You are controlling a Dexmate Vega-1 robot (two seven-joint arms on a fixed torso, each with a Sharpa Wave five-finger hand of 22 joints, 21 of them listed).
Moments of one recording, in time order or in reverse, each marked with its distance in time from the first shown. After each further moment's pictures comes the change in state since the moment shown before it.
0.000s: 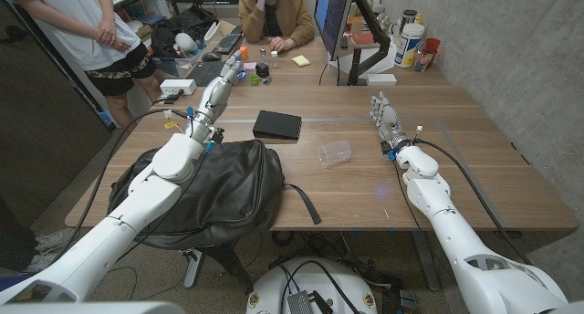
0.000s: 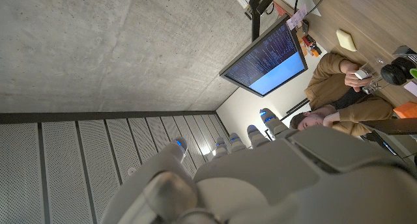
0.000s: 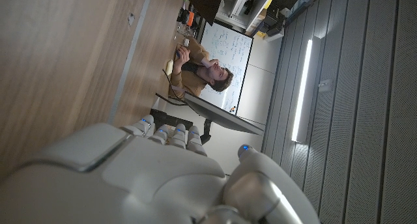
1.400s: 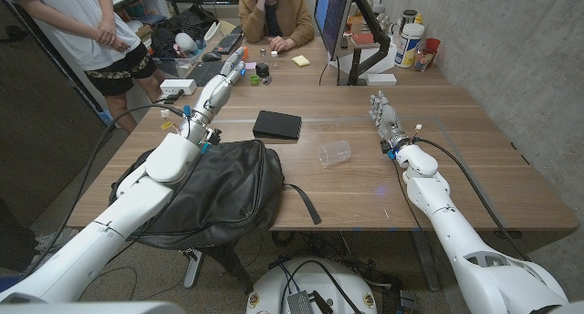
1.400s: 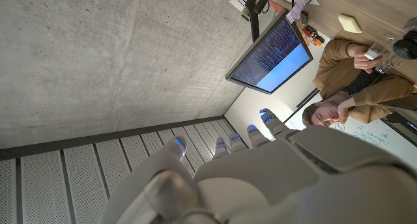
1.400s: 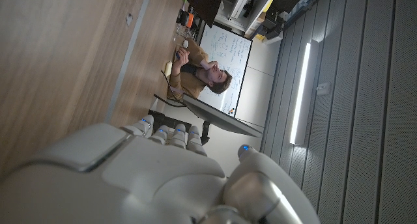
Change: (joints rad) left arm 0.076 0.040 -0.061 -0.114 0.126 0.030 0.040; left_hand 0.020 0.007 0.003 0.003 0.000 -0.003 -0.003 0.000 0.000 0.000 0.000 0.000 0.000 0.000 0.000 0.000 0.002 0.000 0.000 -0.011 0.000; right arm 0.013 -0.003 -0.007 0.018 -0.007 0.013 0.007; right_hand 0.000 0.000 0.000 0.000 0.000 0.000 0.000 0.000 0.000 0.000 0.000 0.000 0.000 0.000 0.000 0.000 0.000 0.000 0.000 0.000 0.000
